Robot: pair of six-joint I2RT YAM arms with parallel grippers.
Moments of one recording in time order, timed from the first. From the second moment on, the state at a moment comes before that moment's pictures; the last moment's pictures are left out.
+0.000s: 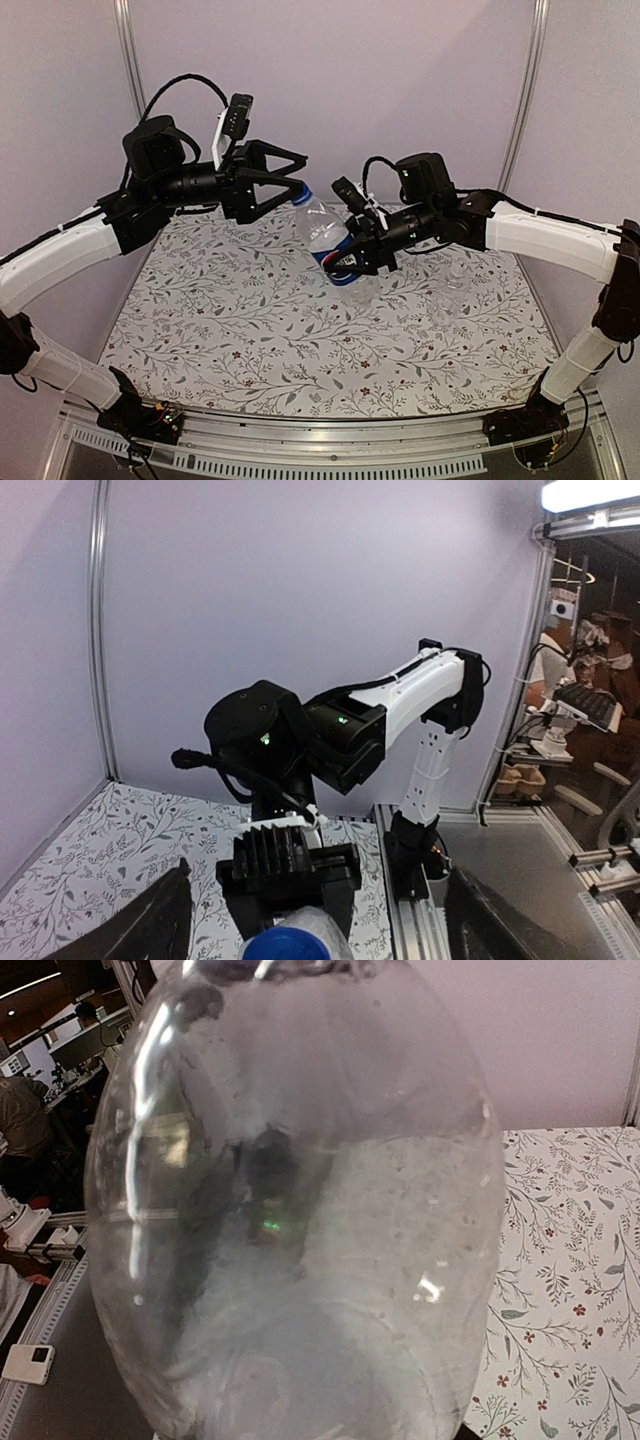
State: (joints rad) left arm -0.71 1.30 1.23 0.19 0.77 -0.20; right arm 0.80 1.61 1.35 -0.23 -0.92 -0.17
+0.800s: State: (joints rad) left arm -0.71 1.38 1.23 0.27 0.96 -0.21; right arm 0.80 1.61 1.35 -0.23 -1.03 -0.19
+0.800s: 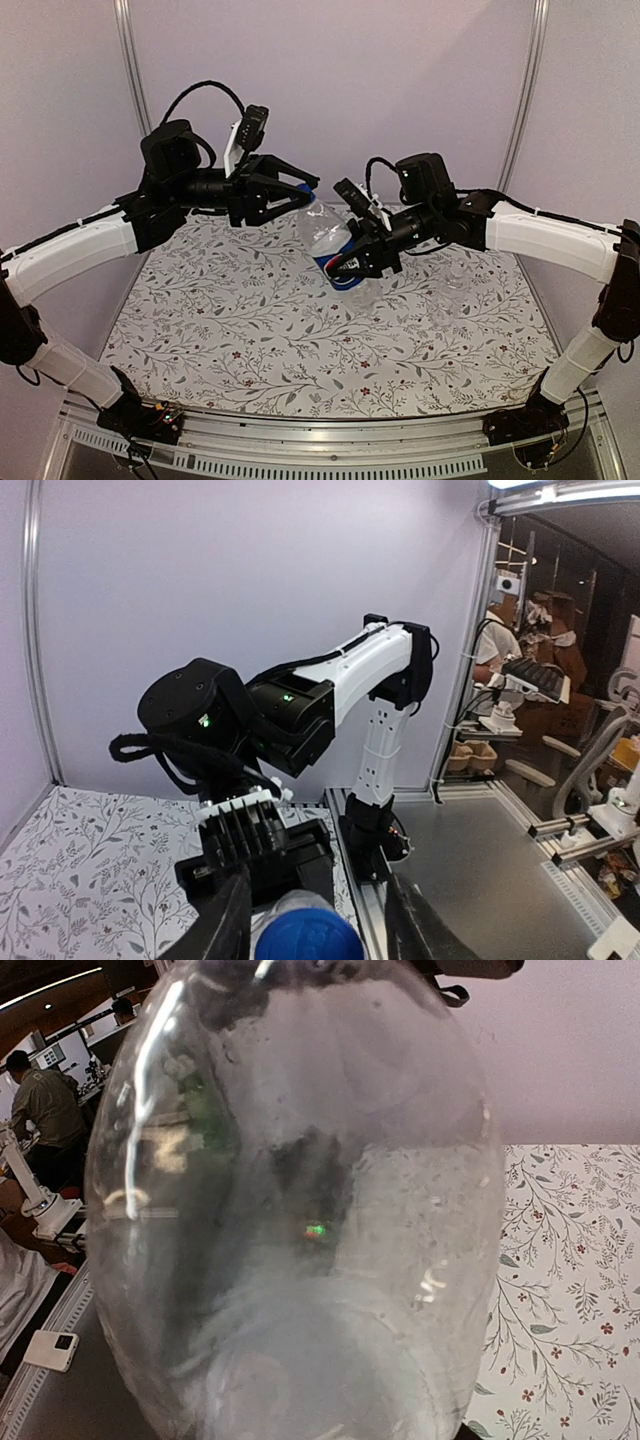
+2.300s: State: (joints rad) left arm -0.85 1.33 1.26 0.01 0.09 -0.48; right arm 0.80 1.61 1.38 -0.24 -0.60 -0.17
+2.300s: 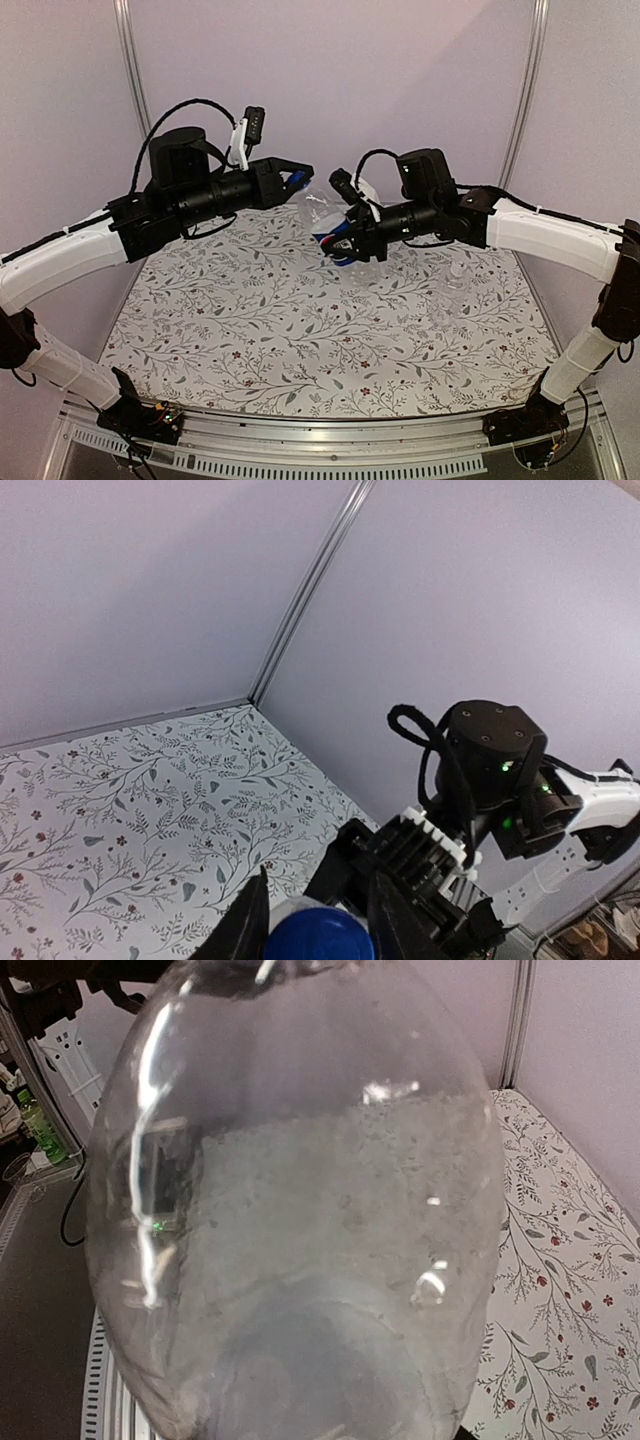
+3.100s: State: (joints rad) left arm -0.71 1.28 1.24 0.15 0.61 -0.27; right arm 0.80 1.61 1.38 -0.27 -0.85 -0.19
